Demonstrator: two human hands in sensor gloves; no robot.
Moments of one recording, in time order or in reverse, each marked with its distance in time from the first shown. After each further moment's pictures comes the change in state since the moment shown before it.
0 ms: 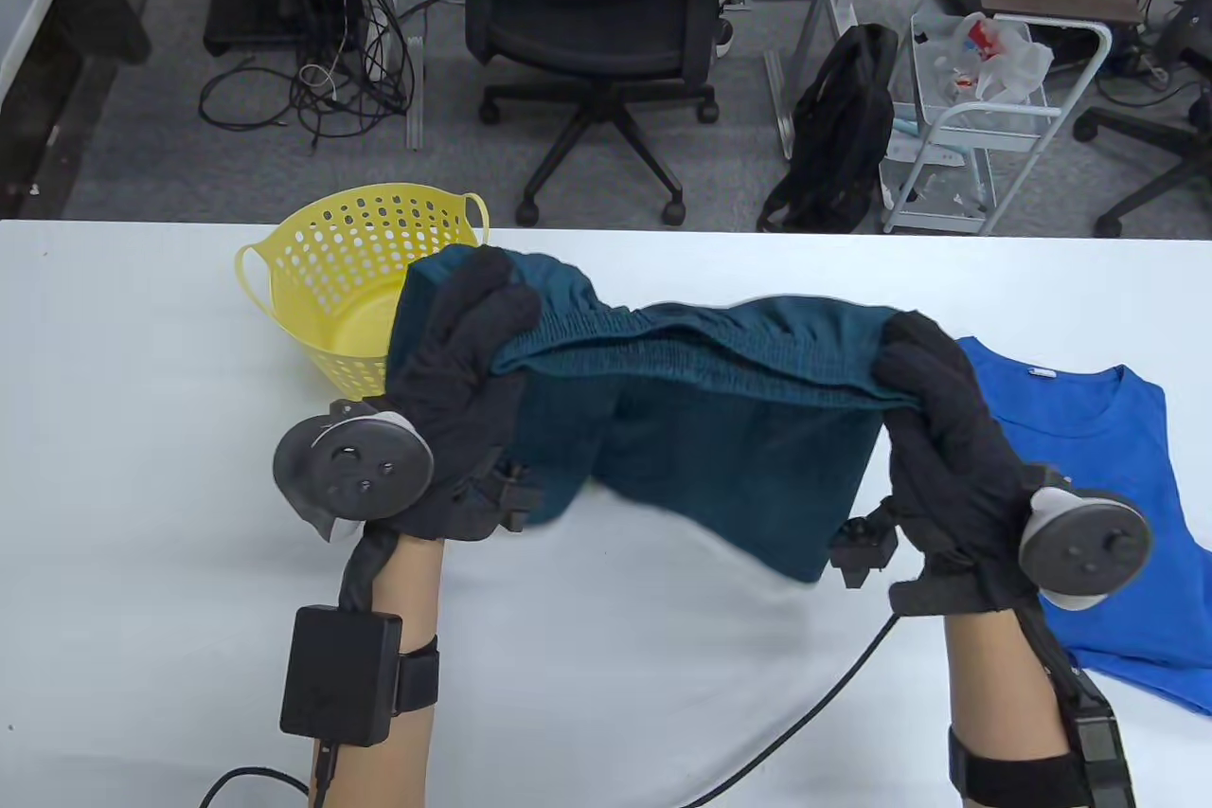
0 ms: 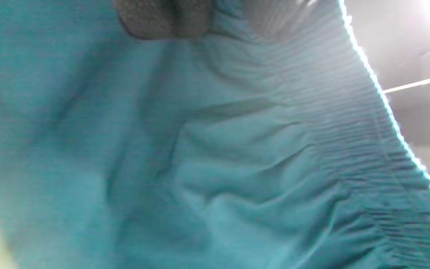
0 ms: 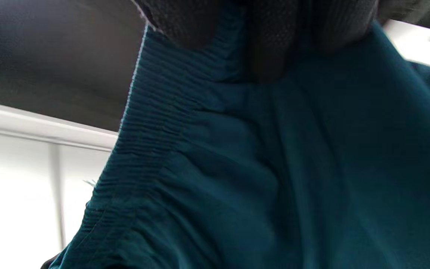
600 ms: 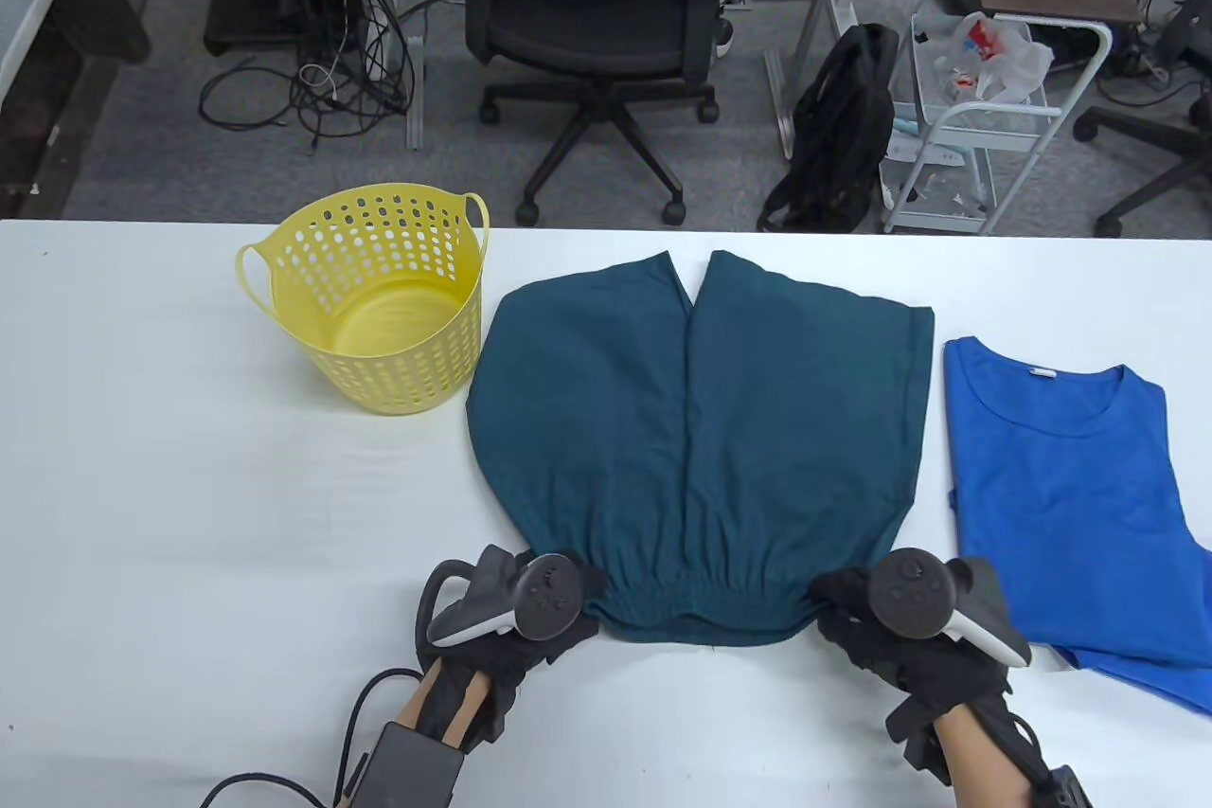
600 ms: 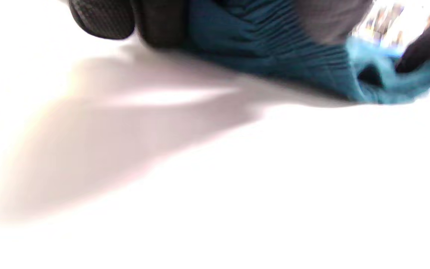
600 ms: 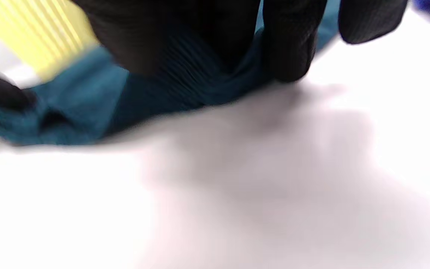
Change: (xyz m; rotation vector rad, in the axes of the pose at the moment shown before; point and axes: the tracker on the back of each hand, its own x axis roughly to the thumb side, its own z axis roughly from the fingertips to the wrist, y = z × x) left_hand -0.065 -0.153 0.204 -1.300 0.273 -0.397; right_hand -0.110 0.061 0.174 1.244 0.697 0.564
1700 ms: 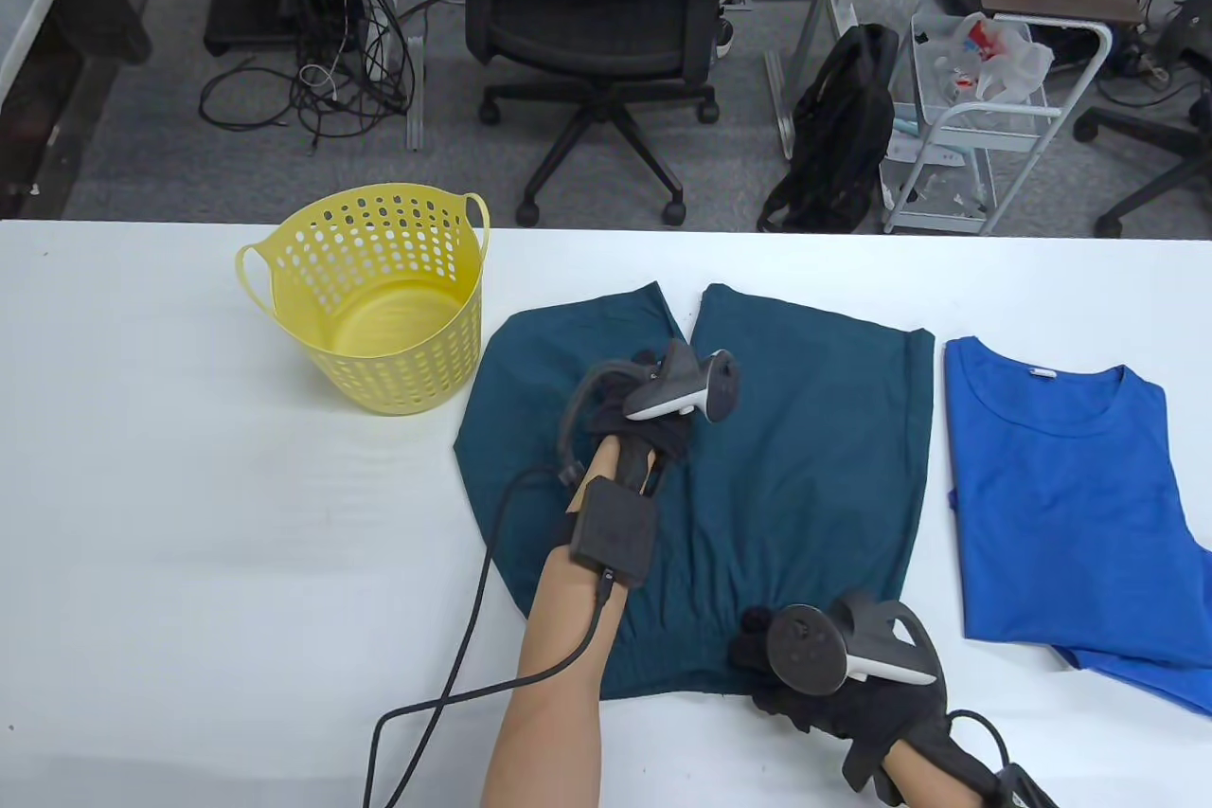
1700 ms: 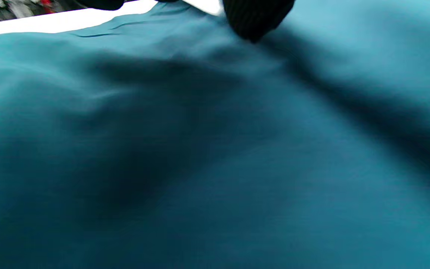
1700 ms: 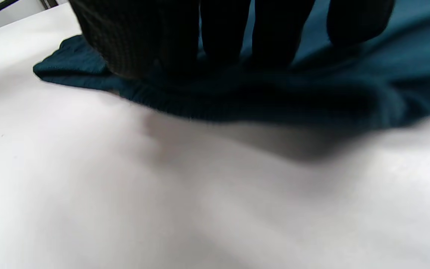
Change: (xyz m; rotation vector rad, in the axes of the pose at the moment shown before) left_hand 0.034 0.107 -0.215 -0.077 0.321 -0.358; right_hand 0.068 0.023 0.006 0.018 -0.269 0.212
